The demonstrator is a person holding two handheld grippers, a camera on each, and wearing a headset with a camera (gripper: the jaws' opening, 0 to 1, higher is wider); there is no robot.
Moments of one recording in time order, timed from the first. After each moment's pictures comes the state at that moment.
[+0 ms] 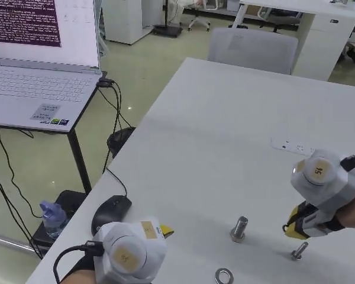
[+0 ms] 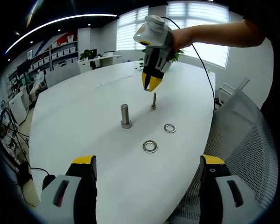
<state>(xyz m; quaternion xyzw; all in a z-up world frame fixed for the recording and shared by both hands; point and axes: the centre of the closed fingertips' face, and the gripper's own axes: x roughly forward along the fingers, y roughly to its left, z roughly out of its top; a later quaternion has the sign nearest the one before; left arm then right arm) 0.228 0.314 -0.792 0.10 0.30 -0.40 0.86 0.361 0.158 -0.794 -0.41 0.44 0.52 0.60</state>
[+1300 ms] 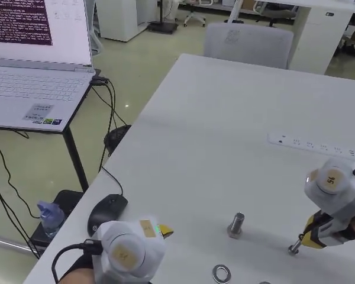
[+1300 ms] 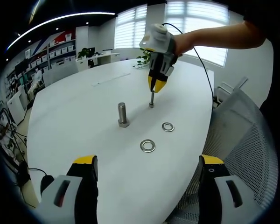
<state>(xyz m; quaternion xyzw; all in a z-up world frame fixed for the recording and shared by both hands) 0.228 0.313 -0.796 0.10 0.31 -0.41 0.85 0.358 0.126 -0.819 -0.41 0.48 0.50 0.60</state>
